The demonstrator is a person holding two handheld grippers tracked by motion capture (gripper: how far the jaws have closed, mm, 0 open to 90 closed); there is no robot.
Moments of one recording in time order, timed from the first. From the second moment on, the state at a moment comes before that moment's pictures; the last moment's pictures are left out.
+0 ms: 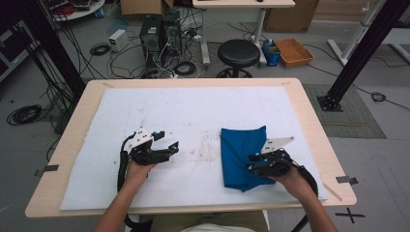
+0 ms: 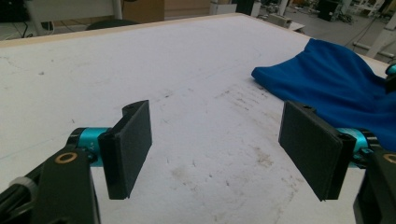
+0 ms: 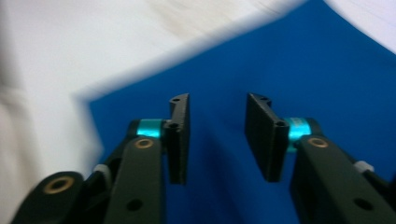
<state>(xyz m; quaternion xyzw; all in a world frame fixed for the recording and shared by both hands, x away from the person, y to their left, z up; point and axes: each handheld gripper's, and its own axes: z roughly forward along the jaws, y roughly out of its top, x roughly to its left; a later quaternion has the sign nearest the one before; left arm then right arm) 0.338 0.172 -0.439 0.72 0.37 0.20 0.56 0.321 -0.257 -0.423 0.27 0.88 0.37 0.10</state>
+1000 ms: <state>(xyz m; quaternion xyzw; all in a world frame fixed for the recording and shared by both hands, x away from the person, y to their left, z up) 0.342 0.204 -0.430 0.69 0.36 0.24 0.58 0.320 -0.366 -0.403 0.44 0.72 0.46 0.27</state>
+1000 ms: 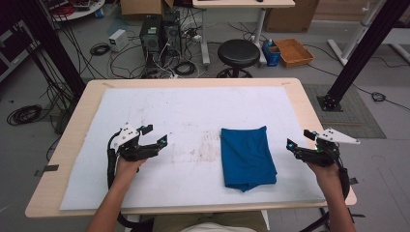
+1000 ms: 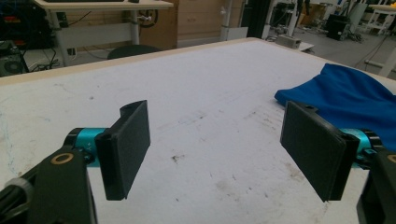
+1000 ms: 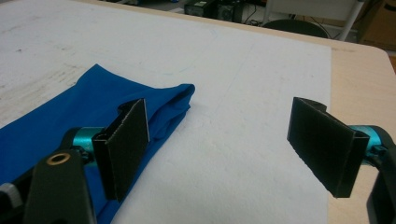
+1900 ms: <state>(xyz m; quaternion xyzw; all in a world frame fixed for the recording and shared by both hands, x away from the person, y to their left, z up) 0.340 0.206 -0.432 0.69 0.35 0.24 0.58 0.322 -0.358 -0.409 0.44 0.73 0.46 0.26</state>
